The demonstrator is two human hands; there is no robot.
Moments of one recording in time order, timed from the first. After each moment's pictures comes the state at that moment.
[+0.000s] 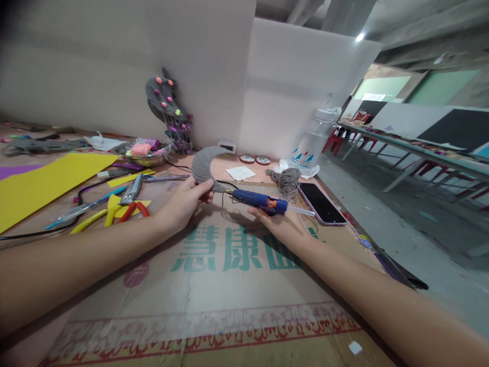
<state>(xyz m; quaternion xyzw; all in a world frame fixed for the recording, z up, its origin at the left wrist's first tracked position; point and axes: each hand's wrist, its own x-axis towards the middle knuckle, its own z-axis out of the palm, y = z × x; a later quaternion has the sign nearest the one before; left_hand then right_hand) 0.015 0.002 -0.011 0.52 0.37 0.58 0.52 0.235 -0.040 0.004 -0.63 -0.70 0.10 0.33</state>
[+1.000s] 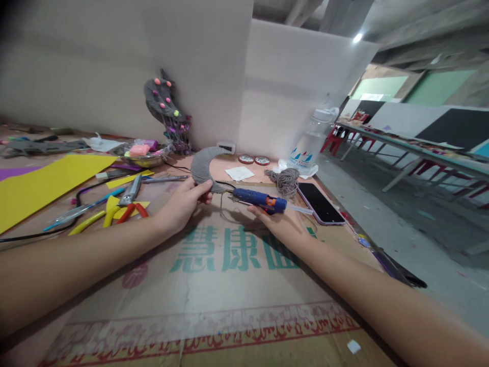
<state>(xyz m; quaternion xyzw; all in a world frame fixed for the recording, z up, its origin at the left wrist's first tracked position) 0.015 -0.001 -0.009 0.52 0.40 0.56 0.51 0.235 -0.038 0.002 -0.62 -0.70 0.12 0.34</state>
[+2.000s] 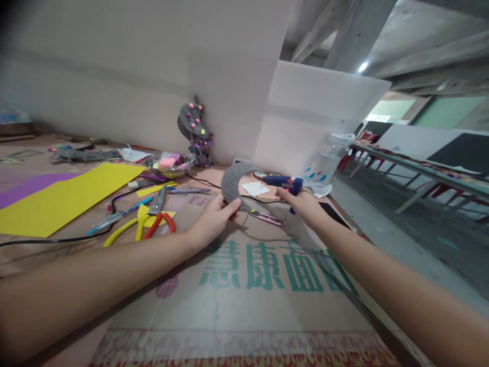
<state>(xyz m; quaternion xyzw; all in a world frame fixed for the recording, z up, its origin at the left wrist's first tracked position) 0.022 0.009 -0.026 0.54 0.33 0.58 0.51 0.252 0.039 0.028 -0.63 -0.66 0.18 0.36</state>
